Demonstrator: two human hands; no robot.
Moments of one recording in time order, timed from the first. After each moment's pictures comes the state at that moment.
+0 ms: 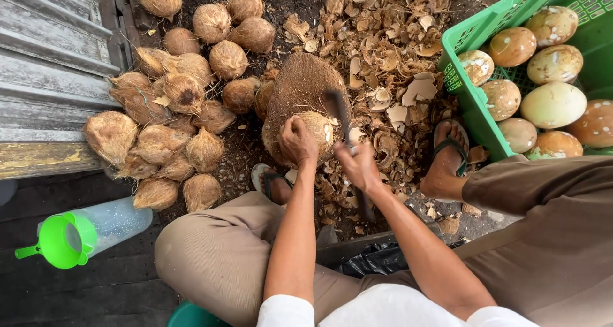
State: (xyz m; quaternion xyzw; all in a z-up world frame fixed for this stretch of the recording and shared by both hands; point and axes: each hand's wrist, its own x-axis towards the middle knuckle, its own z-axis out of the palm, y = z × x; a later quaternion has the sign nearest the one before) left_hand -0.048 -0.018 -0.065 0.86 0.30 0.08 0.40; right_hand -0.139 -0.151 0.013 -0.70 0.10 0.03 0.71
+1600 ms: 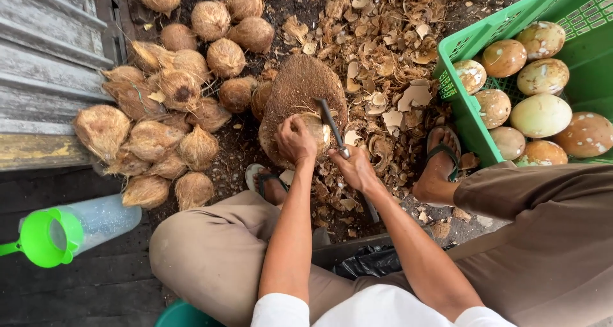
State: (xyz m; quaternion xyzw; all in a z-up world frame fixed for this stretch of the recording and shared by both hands) left_hand -0.051 -0.031 -0.040 0.88 0.31 0.07 0.36; right_hand -0.135 -0.161 -0.003 -0.72 0.12 0.14 0.66
